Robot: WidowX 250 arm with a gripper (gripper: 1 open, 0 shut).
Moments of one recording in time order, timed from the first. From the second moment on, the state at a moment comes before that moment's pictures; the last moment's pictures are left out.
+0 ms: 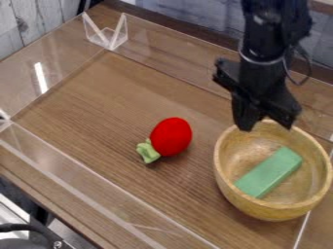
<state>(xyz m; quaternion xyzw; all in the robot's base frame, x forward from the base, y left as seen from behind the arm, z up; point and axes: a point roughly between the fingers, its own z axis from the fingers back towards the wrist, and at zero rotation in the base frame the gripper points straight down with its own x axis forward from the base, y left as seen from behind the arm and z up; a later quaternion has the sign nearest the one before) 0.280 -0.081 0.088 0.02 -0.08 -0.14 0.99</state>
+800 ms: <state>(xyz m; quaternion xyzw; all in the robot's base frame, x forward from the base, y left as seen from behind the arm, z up) 0.286 -0.082 0.061 0.03 -0.05 -0.14 0.99</state>
